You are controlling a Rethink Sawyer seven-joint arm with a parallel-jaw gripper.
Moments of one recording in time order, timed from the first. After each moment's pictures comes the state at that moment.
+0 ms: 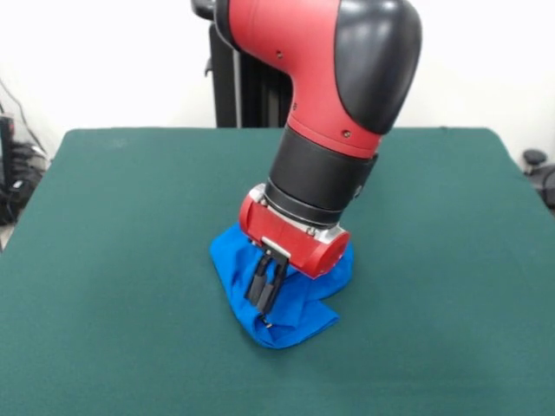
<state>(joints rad) 0.22 -0.12 -0.60 1.36 0.87 0.25 1.74</state>
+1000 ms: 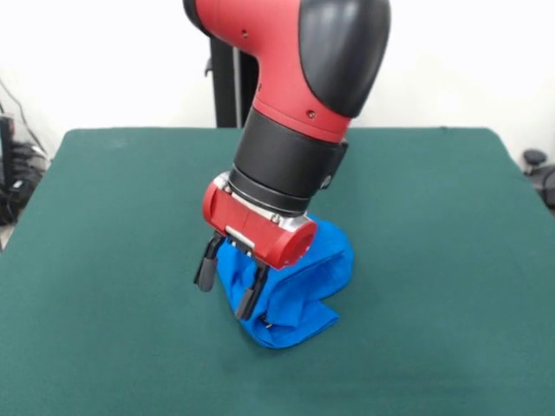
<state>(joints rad) 0.17 -0.17 -0.57 1.36 0.82 0.20 1.74</state>
